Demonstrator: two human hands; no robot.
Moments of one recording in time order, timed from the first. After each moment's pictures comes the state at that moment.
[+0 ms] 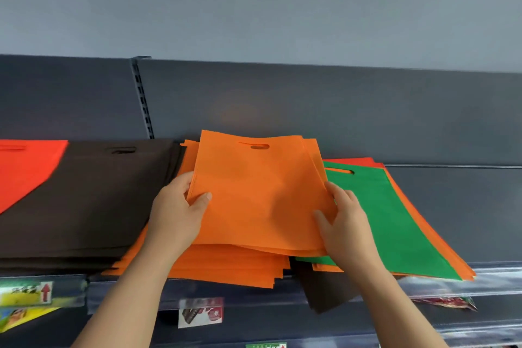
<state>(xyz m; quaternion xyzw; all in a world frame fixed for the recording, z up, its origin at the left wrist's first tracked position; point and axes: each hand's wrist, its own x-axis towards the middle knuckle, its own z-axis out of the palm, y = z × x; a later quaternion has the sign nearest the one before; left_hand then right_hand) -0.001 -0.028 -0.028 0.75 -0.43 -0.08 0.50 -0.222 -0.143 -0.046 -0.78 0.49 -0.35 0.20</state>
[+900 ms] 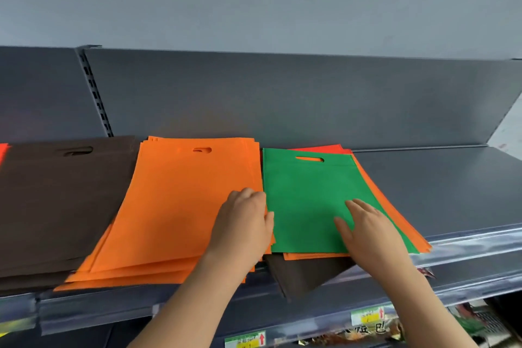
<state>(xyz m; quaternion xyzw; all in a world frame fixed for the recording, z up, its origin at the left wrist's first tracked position) -0.100 -0.083 -0.046 0.74 -0.62 0.02 0.23 -0.300 -0.159 -0.063 -0.79 0.59 -0.14 0.03</state>
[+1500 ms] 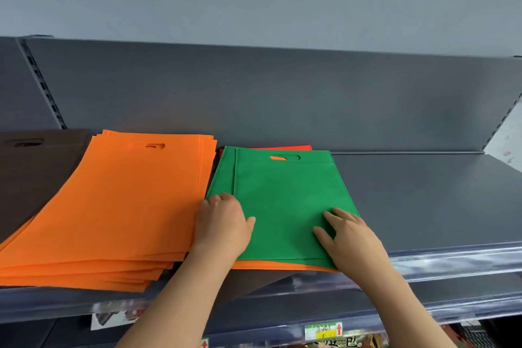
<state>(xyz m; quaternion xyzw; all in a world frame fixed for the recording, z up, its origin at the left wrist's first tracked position) -0.189 -0.158 -0.062 0.86 -0.50 -0.01 0.10 -0.387 -0.235 -0.086 -0.84 0.53 -0.09 0.06</state>
